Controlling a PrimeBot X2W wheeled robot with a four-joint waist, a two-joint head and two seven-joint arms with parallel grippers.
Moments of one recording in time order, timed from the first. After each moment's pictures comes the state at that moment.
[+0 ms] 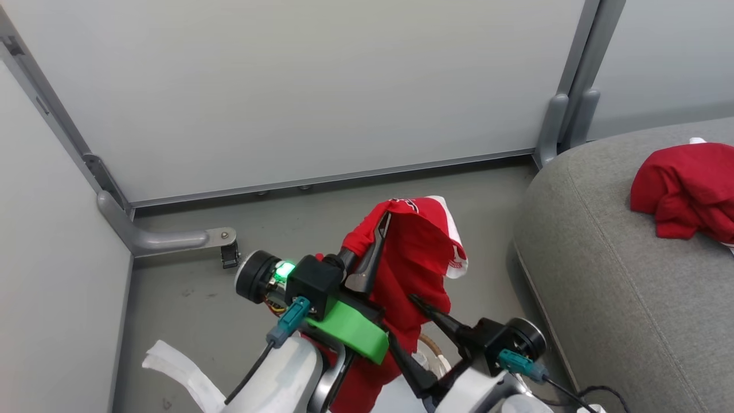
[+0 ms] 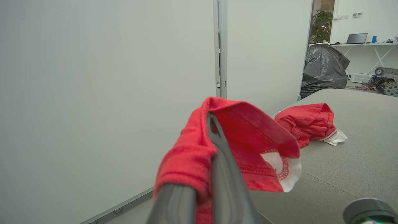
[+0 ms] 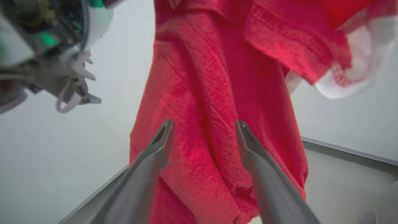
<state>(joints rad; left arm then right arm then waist) -0.36 0.05 -0.62 0.27 -0.29 -0.03 -0.26 -0.19 -0.05 0.57 0.32 0.26 0.13 -0.26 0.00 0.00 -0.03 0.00</state>
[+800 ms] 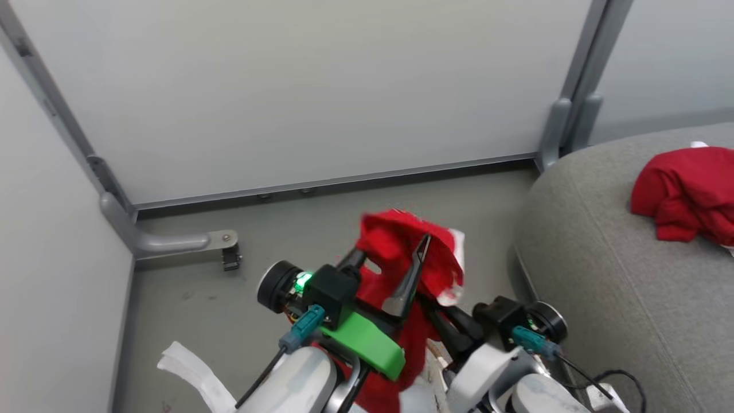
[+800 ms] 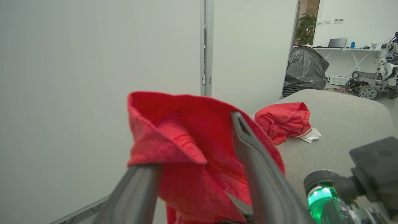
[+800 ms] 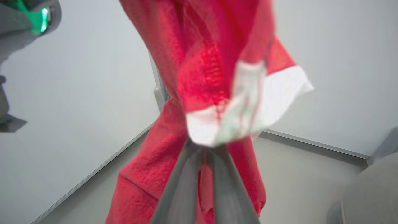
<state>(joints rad) -0.37 0.05 -0.72 0.27 -0.37 -0.03 -0.26 -0.27 -0.05 0.52 0.42 0.24 0.13 -0.26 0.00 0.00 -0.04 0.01</state>
